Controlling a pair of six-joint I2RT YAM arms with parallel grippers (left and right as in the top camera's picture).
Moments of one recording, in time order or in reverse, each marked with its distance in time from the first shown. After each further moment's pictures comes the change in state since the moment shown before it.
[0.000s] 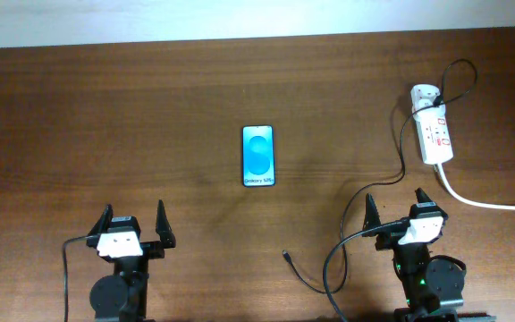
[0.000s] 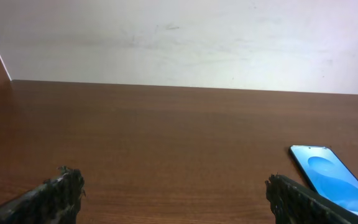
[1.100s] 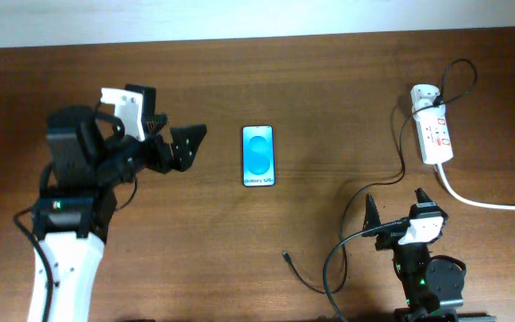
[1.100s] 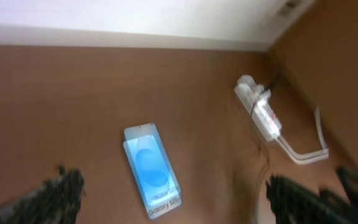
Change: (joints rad) left arm 0.003 1.162 1.078 -0.373 0.700 -0.085; right arm 0.001 0.000 0.000 0.000 0.002 0.000
